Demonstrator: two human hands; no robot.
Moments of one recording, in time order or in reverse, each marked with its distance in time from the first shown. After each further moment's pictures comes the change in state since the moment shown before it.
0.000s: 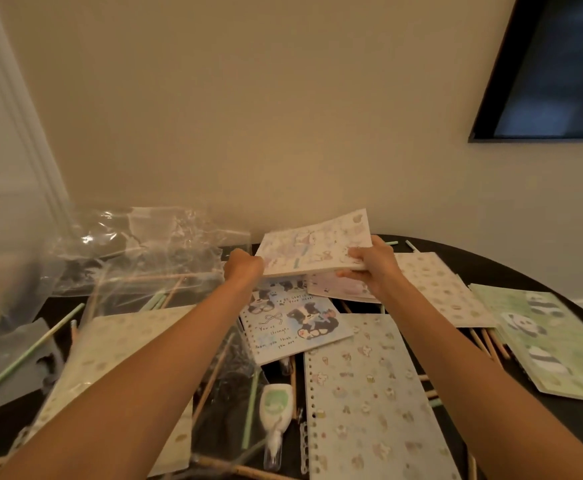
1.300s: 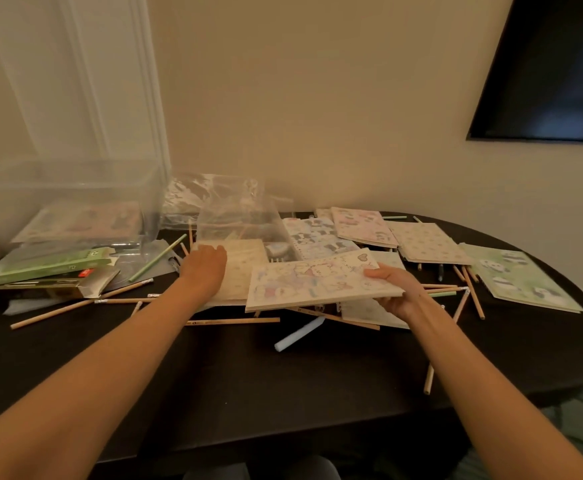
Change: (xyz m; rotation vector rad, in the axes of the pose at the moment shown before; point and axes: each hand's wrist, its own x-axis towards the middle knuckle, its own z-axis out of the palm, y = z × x) left_hand -0.155 -0.128 -0.166 1.248 0.160 0.410; right_hand -0.221 0.058 -0.022 0.131 -0.233 0.225
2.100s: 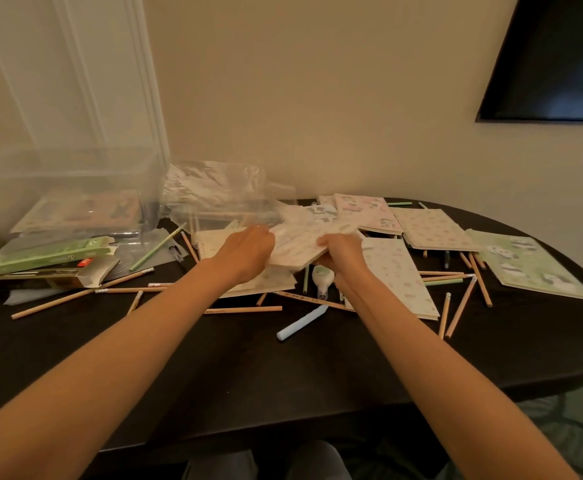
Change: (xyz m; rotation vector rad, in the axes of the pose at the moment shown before) left_hand 0.000 0.041 -0.025 -0.063 0.195 0.431; right_hand 0.024 0.020 0.090 -0.237 0.238 -0.222
